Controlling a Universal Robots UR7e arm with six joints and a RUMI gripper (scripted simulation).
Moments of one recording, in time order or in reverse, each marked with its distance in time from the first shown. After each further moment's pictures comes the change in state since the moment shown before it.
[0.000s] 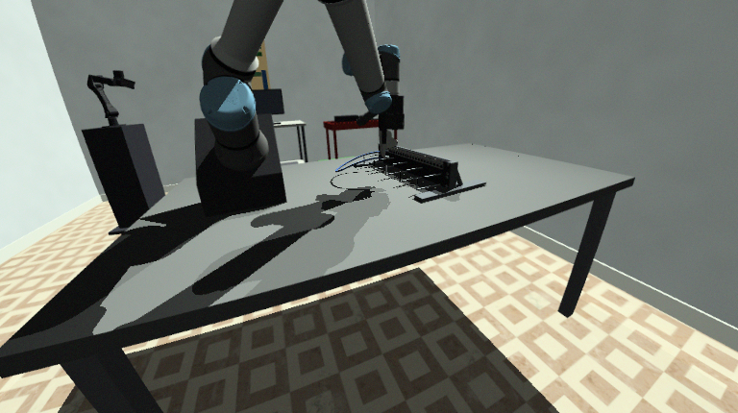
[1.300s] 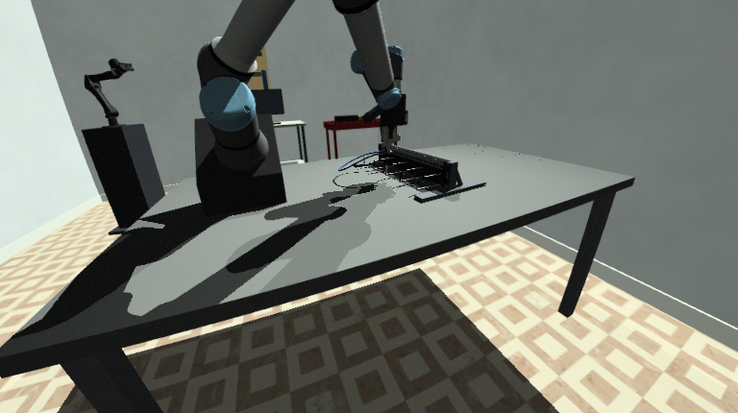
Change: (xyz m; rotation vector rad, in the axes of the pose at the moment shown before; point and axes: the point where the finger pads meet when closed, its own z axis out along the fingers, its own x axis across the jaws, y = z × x) arm 0.051 0.023 -0.009 0.005 -0.004 -0.306
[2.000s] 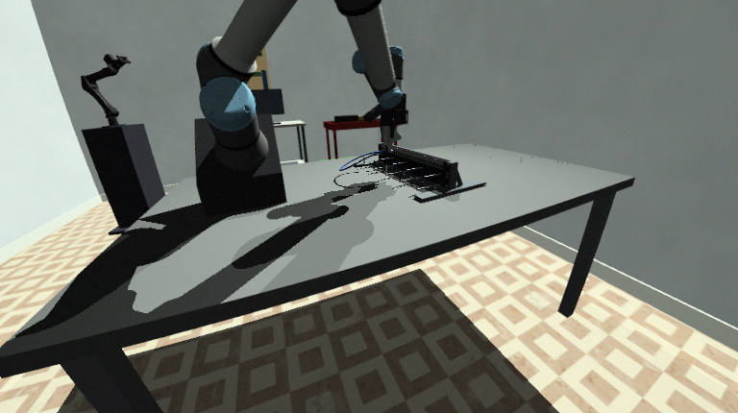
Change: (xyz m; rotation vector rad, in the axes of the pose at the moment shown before) arm 0.008 0.007 -0.002 0.001 -0.001 -0.060
